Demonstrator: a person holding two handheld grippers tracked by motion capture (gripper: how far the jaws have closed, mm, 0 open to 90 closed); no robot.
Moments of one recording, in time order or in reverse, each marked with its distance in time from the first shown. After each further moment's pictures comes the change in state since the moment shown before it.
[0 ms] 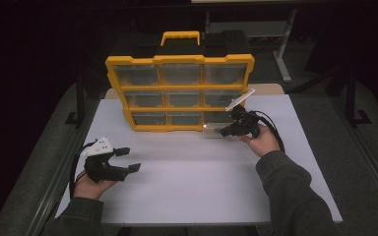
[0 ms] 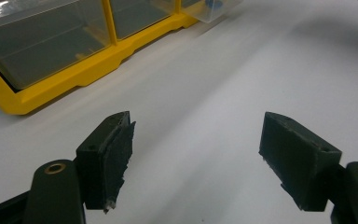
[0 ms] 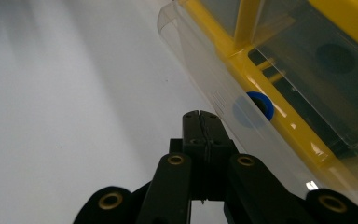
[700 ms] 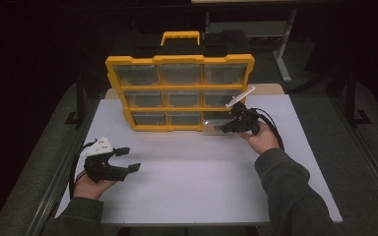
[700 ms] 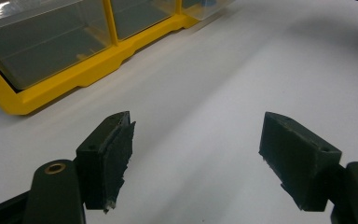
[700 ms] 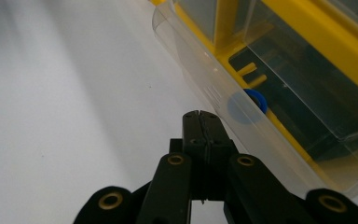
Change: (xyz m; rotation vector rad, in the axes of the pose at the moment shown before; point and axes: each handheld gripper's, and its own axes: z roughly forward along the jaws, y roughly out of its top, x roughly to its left) left arm 0.000 0.000 0.000 -0.003 0.000 -0.002; right arm -0.008 0.004 0.001 -0.011 -0.035 0.006
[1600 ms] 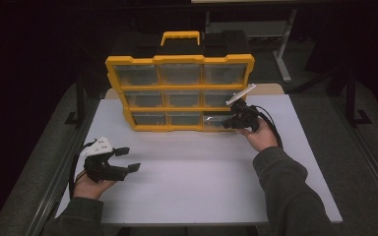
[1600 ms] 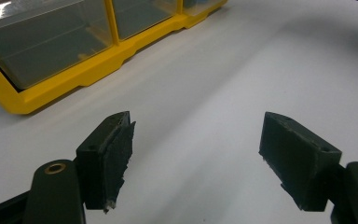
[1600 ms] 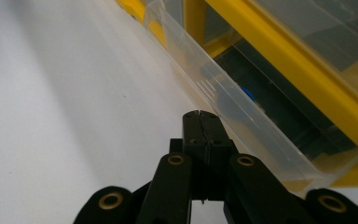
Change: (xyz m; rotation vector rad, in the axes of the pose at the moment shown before) left arm 0.000 0.000 0.000 0.000 0.003 -0.004; right arm -0.007 0.004 0.001 -0.017 -0.074 0.015
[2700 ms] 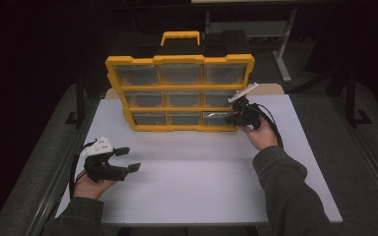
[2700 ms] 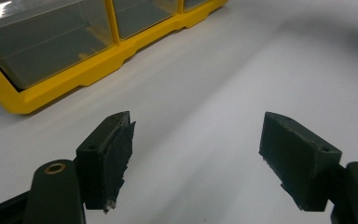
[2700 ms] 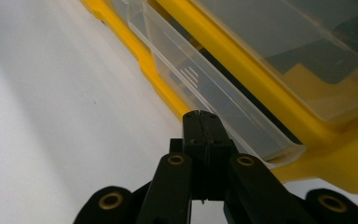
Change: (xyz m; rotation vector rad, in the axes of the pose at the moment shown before) left arm 0.000 0.000 0.001 0.002 0.002 0.003; right arm -0.006 0.000 -0.002 -0.023 -0.090 0.014
